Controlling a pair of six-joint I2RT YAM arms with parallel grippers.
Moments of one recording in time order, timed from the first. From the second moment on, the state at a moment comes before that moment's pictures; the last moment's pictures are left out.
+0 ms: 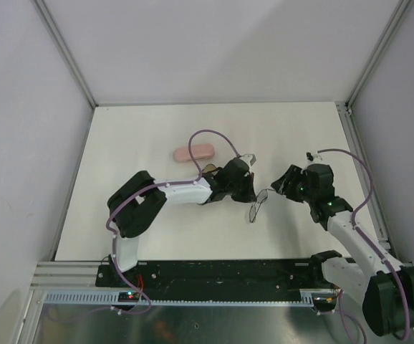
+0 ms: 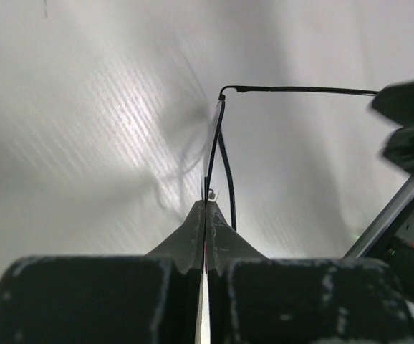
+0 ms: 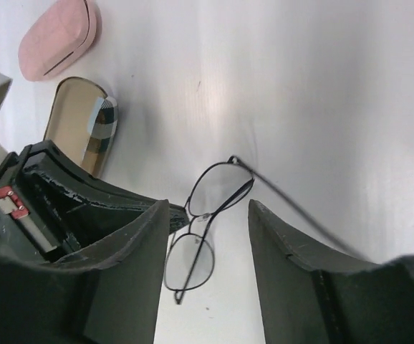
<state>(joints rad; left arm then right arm) -0.94 1.93 1.22 0.00 0.12 -0.71 0.24 0.97 0.51 -0.13 -0.17 0.66</state>
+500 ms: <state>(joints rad) -0.89 1.83 1.15 -0.13 0.23 -0.47 0.30 1.01 0.58 -0.32 -0.19 0.36</state>
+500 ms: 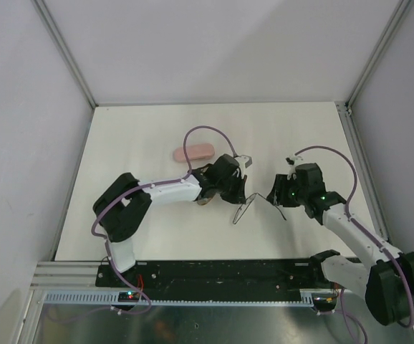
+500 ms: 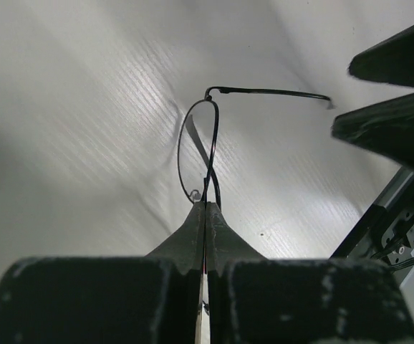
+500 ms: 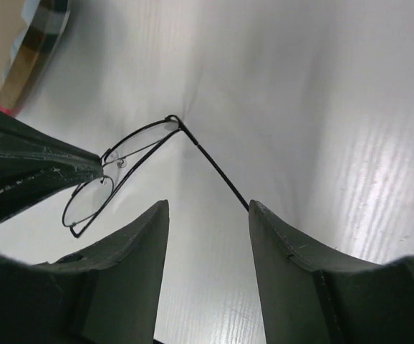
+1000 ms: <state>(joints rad) -0.89 1.82 1.17 -0.19 0.23 -0.43 0.43 1.12 0.59 -0.34 -0.13 0.33</state>
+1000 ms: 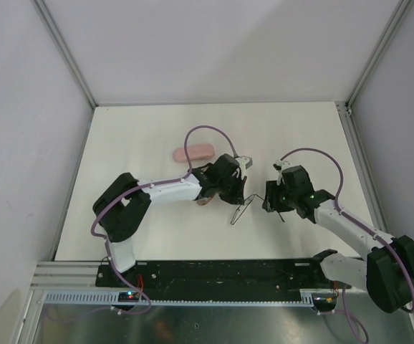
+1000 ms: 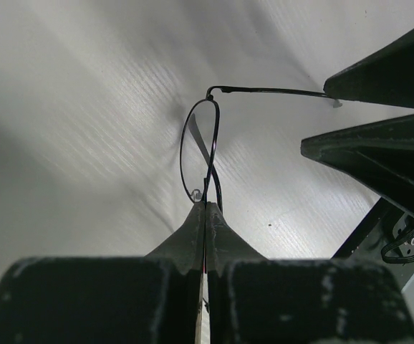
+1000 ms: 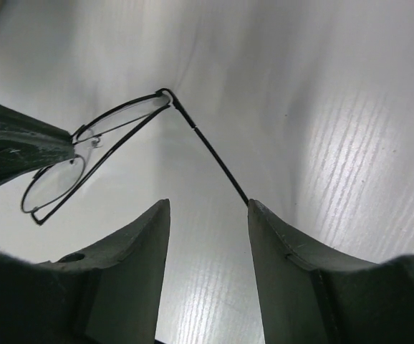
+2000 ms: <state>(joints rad) -0.89 1.82 1.17 -0.20 0.23 -0.42 0.53 1.26 0.61 -0.28 -0.11 0.42</state>
